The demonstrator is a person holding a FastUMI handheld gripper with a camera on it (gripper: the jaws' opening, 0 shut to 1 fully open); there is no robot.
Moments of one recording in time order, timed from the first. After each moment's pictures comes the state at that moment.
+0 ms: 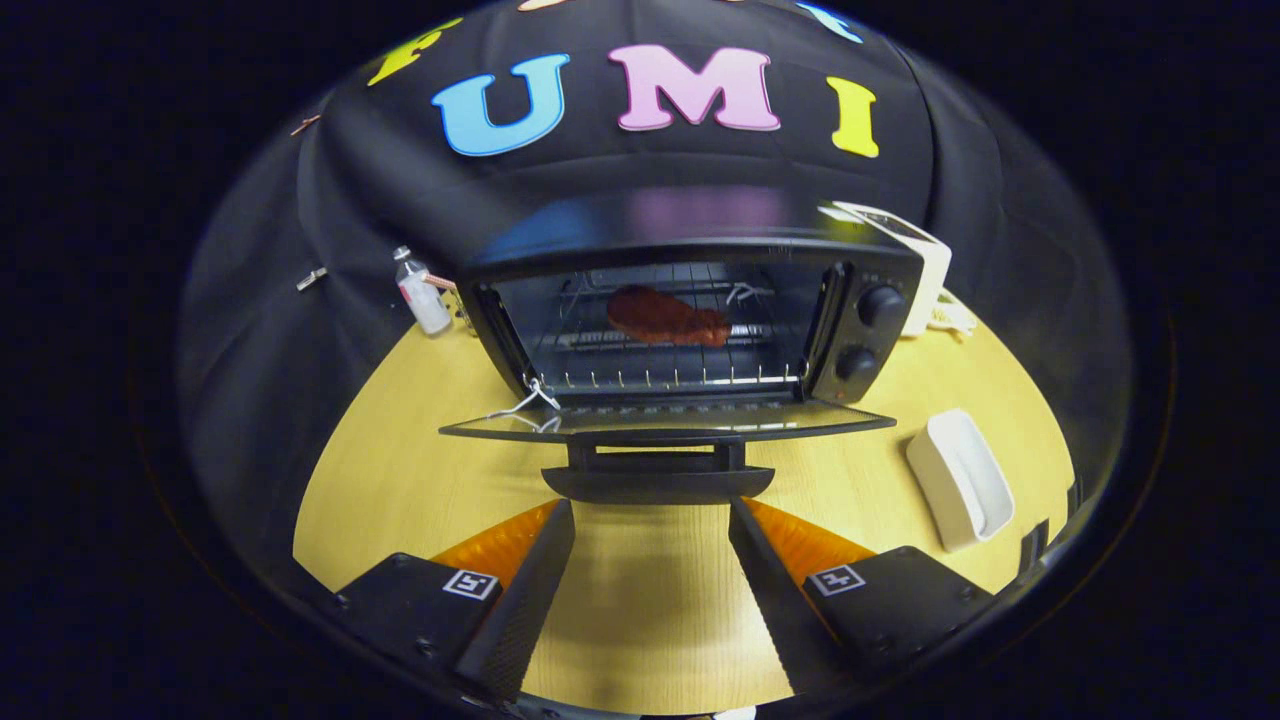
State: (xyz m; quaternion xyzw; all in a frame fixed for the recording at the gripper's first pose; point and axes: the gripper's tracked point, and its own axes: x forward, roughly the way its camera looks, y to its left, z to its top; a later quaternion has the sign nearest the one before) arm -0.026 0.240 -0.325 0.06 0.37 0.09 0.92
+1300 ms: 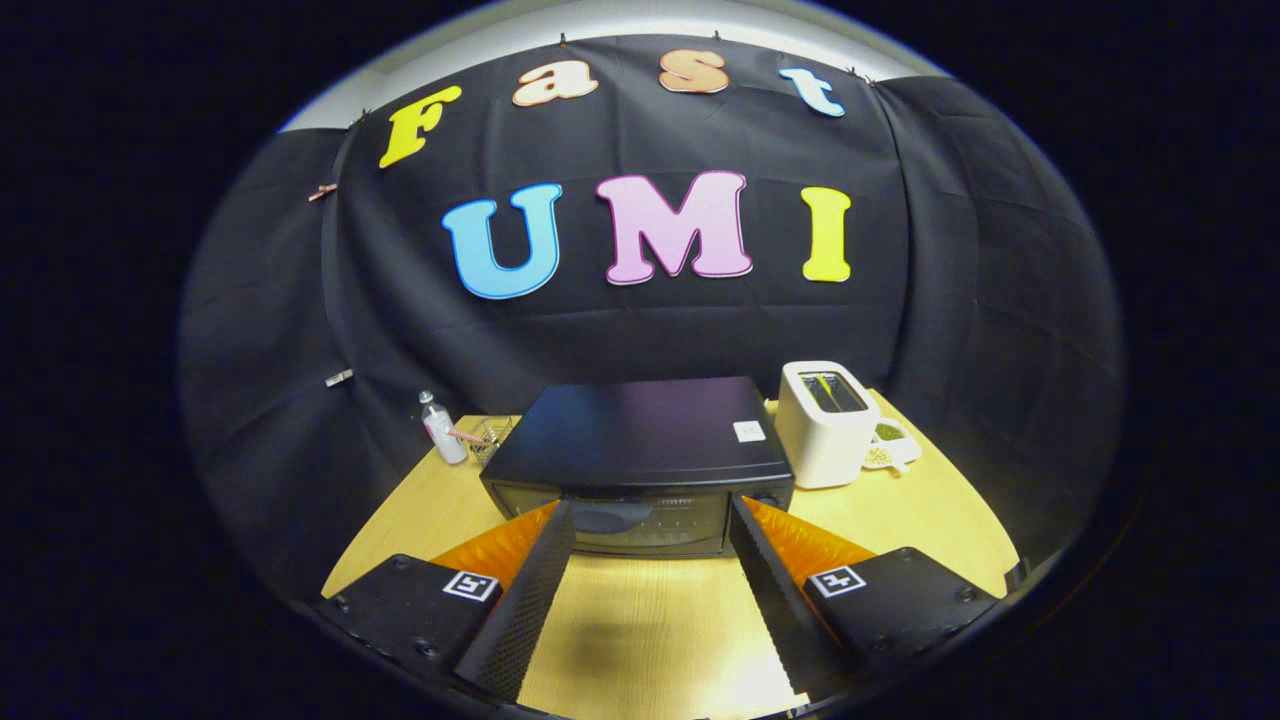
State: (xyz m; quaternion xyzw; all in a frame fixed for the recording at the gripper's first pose) arm 0.021 0.126 -0.136 0.08 0.22 0.08 0.97
